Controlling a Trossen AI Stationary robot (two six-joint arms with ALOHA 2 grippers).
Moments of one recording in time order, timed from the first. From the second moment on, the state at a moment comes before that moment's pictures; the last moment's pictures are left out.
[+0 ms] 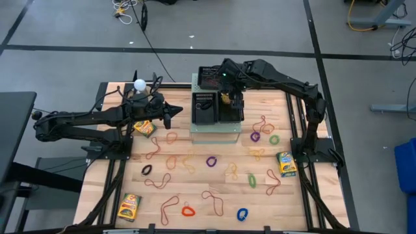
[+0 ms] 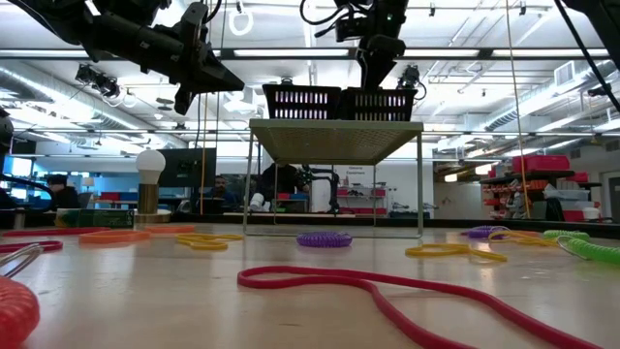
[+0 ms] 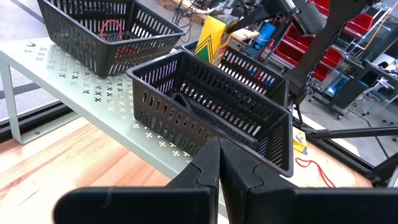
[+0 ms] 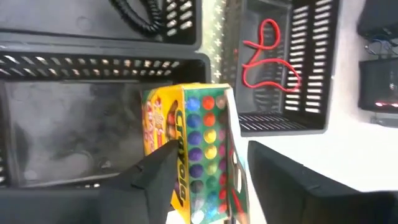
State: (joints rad) left arm 0.30 0.88 0.51 0.17 -0.05 -0.40; right arm -0.36 1.88 2.05 -1.34 0.26 -0.48
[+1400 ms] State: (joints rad) left arm 0.26 0.88 0.51 0.04 0.10 -0.44; right arm 0.12 1.15 1.20 -0.70 0.60 0.39
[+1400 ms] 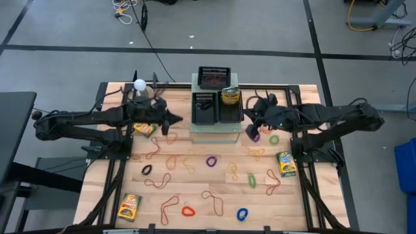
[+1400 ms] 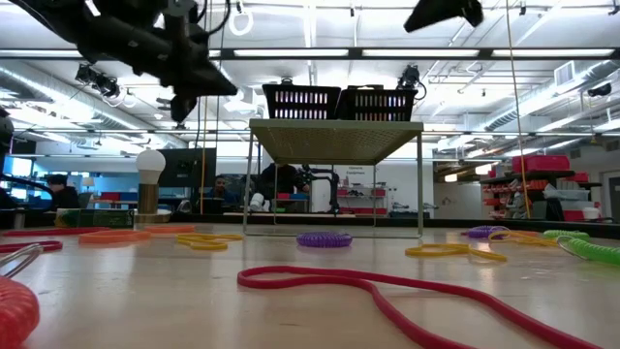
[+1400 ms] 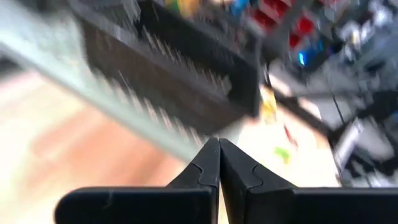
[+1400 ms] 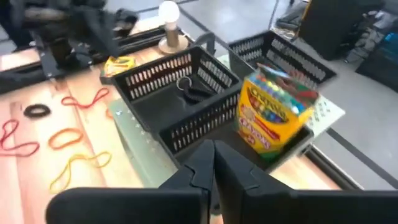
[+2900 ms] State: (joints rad) left arm -0.40 1.40 0.62 -0.52 -0.29 -1.53; right arm 0.15 1.01 0.82 -0.31 0.53 0.21
